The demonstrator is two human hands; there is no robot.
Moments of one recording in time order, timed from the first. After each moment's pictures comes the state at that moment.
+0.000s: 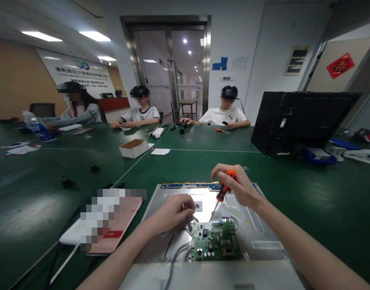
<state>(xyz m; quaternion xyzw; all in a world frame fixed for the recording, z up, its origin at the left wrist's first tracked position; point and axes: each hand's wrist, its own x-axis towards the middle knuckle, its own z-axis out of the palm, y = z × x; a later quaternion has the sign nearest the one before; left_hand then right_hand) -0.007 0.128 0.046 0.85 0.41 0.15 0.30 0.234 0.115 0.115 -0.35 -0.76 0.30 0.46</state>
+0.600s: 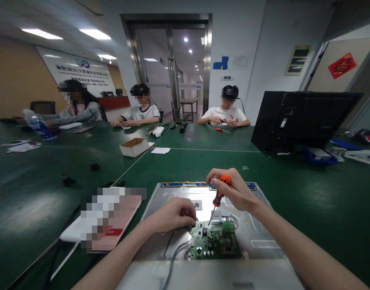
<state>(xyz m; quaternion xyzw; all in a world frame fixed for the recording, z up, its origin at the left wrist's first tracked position) -0.007 0.127 0.044 0.83 0.37 0.12 0.40 0.225 0.107 0.114 -0.33 -0.78 0.33 0.43</state>
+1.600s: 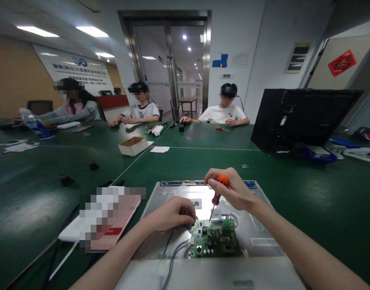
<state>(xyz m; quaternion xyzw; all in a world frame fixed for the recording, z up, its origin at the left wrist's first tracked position) -0.008 0.128 0.041 0.81 0.37 0.12 0.44 0.223 0.106 0.111 -0.32 -0.77 0.37 0.41</state>
